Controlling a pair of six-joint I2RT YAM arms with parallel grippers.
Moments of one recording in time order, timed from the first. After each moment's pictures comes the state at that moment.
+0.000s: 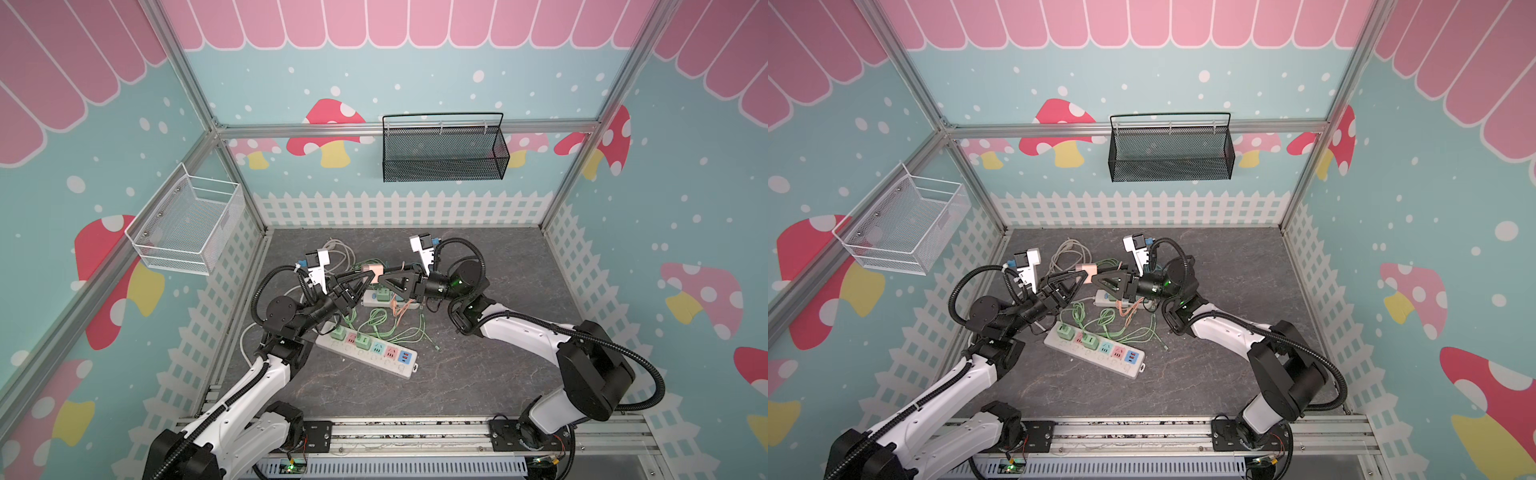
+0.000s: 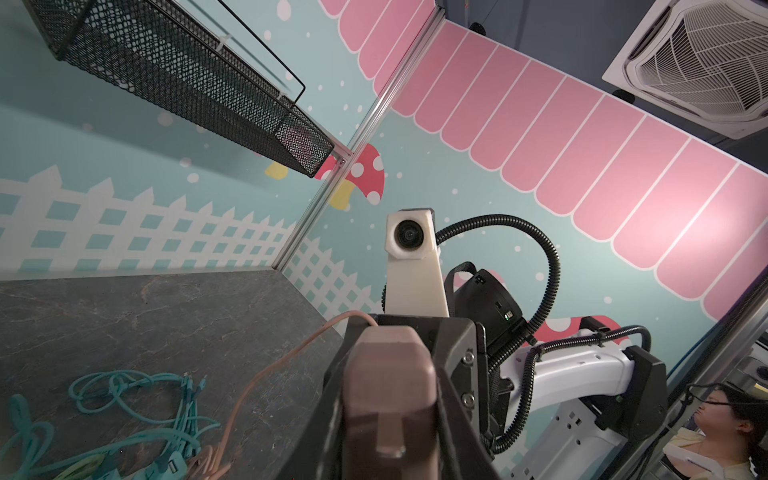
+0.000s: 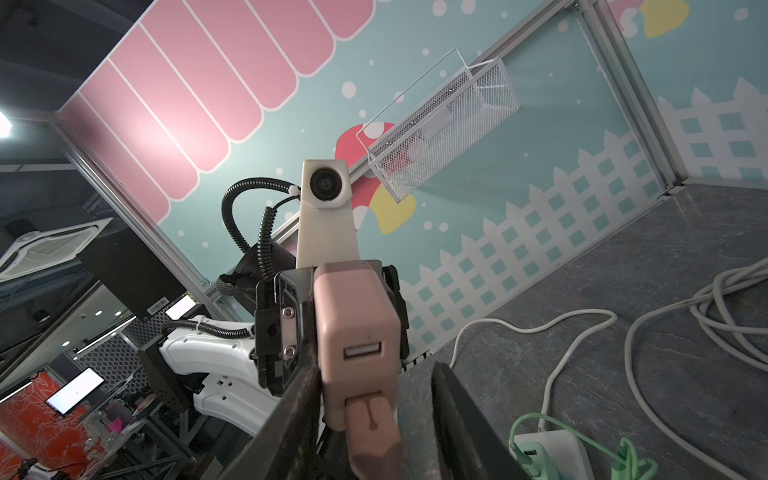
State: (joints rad) left arm -0.34 0.96 0.53 0.78 0.63 -0.84; right arm 0.69 1.56 0.95 0.93 -0.78 0.88
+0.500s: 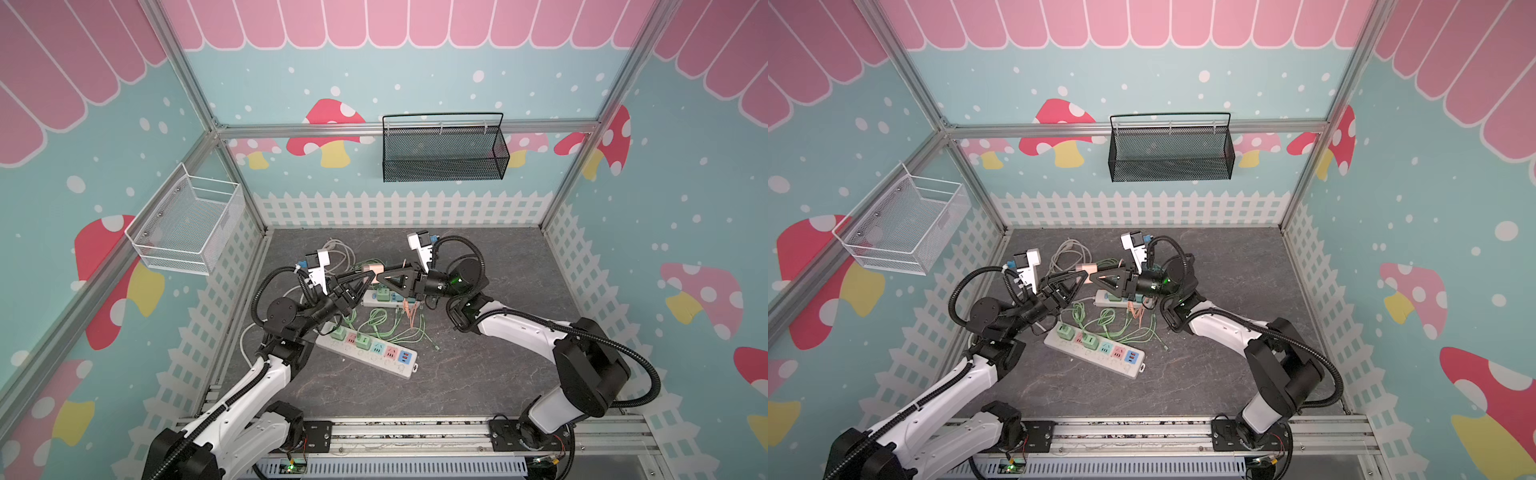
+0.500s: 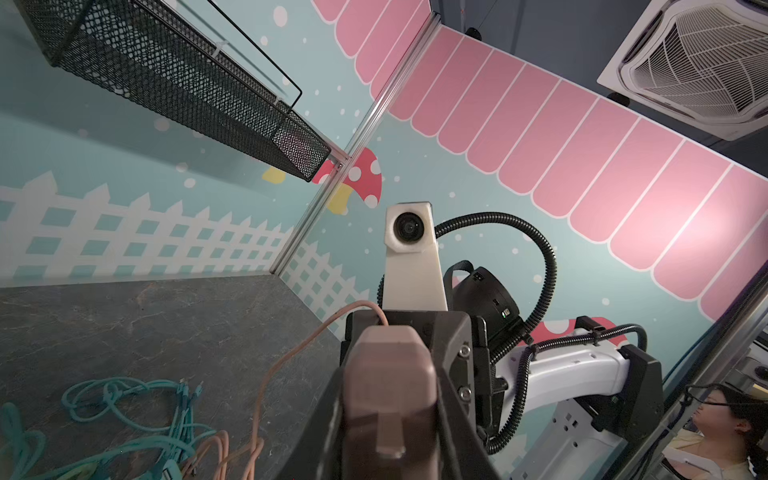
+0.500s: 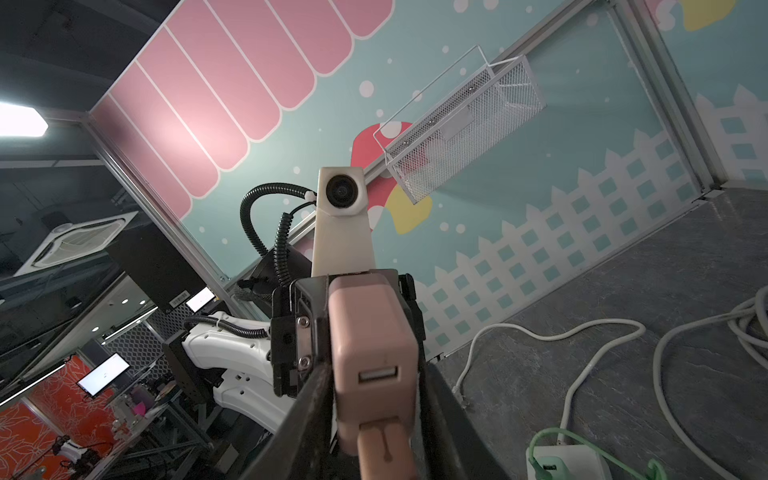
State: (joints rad) left arm -0.36 0.96 0.53 0.79 0.61 -0.84; right arm 0.69 1.58 0.98 0.97 -0.82 0.91
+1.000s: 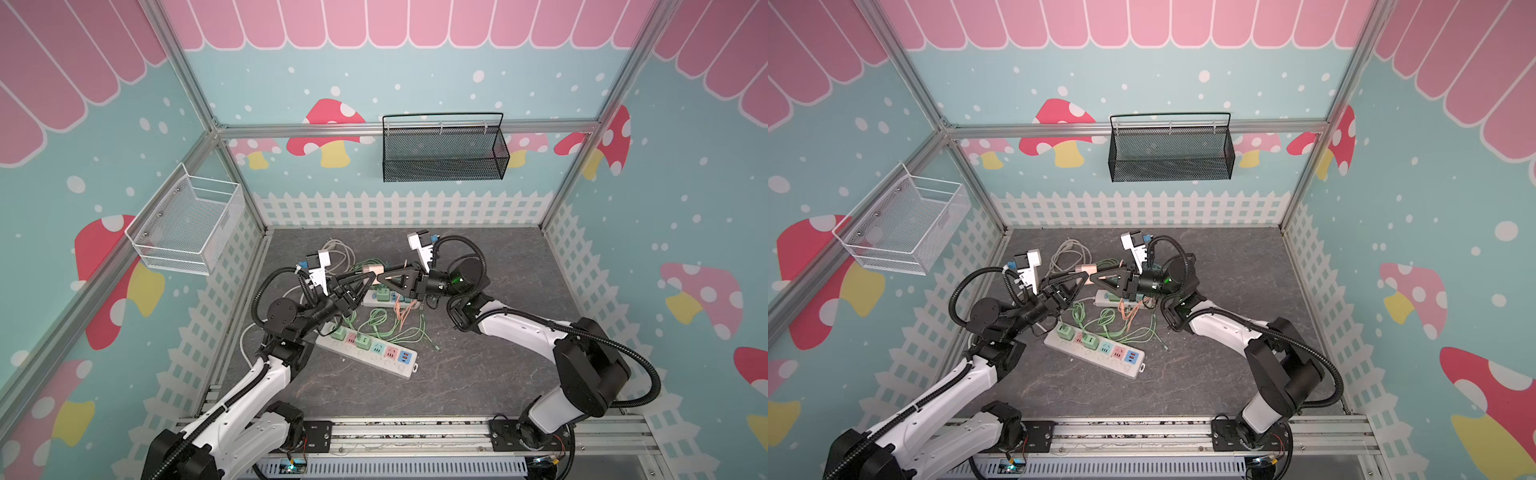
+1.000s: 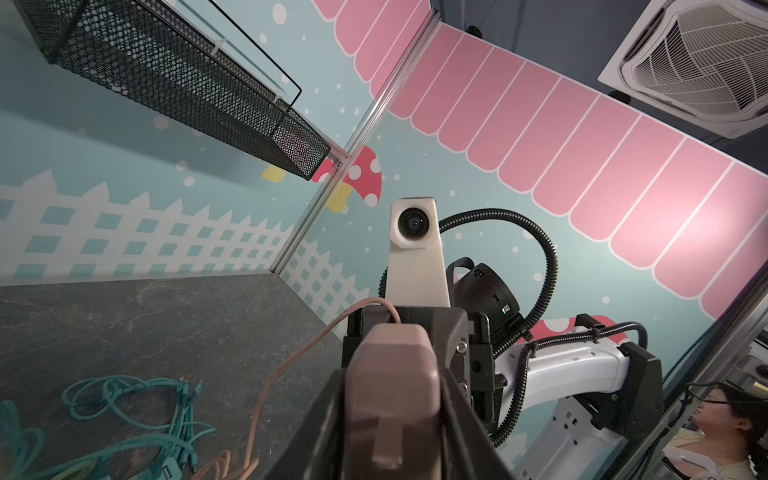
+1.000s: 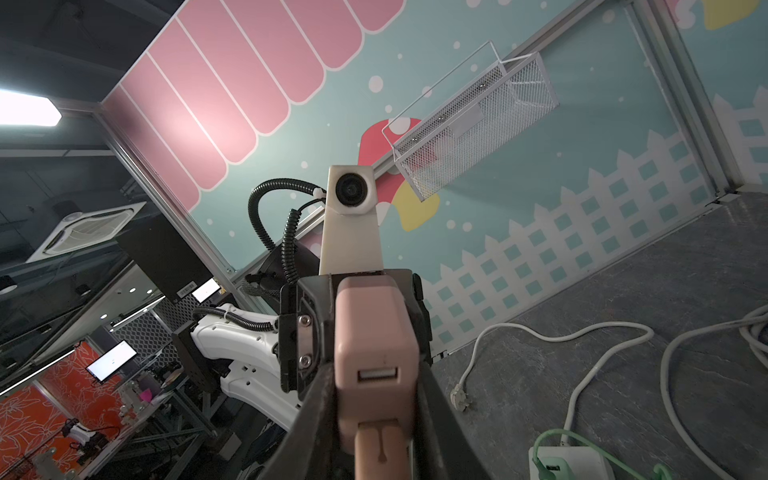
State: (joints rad) left arm -0.36 0.94 0.53 0.76 0.60 -0.83; right arm 0.68 1.58 0.98 0.97 -0.85 0.91
